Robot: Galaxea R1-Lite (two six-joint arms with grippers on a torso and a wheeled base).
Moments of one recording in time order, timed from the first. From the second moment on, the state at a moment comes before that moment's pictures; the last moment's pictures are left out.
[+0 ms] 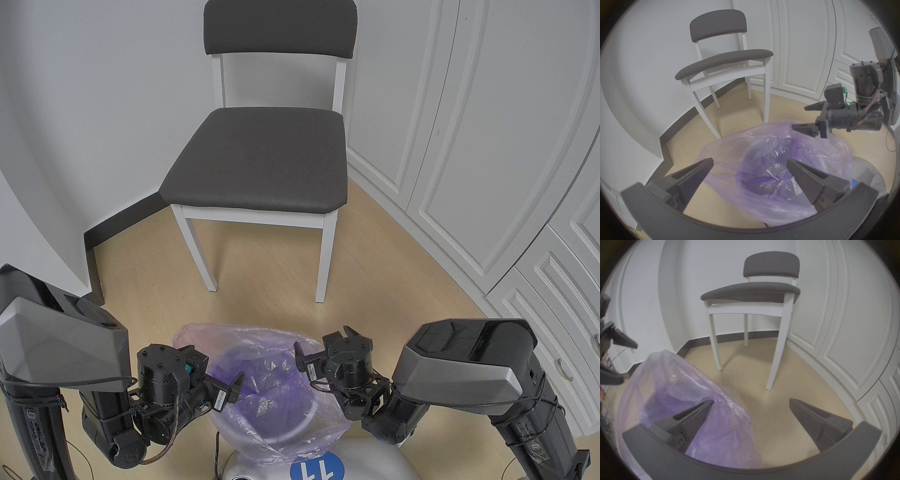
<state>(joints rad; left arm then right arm) -0.55 2.19 -0.21 -1.53 0.28 0.14 0.78 2.59 -1.03 -1.33 -0.52 -0.02</state>
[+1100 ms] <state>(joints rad) -0.48 2.17 -0.31 -1.47 0.23 0.00 0.74 2.40 -0.88 -1.23 -0.25 0.12</state>
